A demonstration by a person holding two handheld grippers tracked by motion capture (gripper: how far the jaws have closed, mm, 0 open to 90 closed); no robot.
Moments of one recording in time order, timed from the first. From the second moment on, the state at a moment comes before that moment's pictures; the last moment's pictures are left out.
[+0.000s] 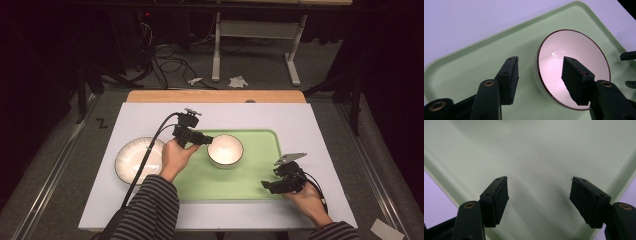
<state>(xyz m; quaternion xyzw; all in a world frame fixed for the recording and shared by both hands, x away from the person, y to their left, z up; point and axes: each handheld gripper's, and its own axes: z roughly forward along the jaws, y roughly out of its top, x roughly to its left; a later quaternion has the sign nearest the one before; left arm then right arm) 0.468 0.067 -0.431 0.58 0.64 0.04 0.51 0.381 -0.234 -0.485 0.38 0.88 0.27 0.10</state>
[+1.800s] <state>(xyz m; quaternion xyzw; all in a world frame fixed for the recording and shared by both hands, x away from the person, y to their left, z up) 0.367 0.124 -0.428 0.54 0.63 0.07 0.55 0.380 -0.232 -0.485 0.38 0.88 0.26 0.10</state>
